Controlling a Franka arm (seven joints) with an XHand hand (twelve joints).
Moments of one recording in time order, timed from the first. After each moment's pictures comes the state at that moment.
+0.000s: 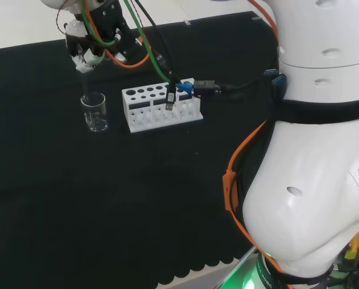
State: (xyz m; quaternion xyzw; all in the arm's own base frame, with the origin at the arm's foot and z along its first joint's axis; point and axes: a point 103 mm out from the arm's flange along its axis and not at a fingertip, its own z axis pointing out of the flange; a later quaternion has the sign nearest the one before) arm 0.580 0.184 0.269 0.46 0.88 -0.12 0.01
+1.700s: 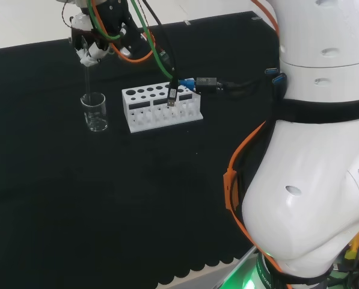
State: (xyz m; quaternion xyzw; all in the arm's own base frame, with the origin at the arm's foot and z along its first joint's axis) arm 0.593 0.172 0.276 0.46 0.88 -0.11 0.01
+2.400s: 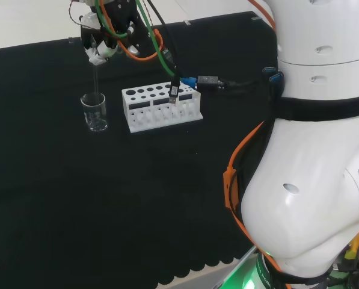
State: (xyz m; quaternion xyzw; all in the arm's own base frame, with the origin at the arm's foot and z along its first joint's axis) arm 0.599 0.150 0.271 0.47 0.88 -0.11 0.00
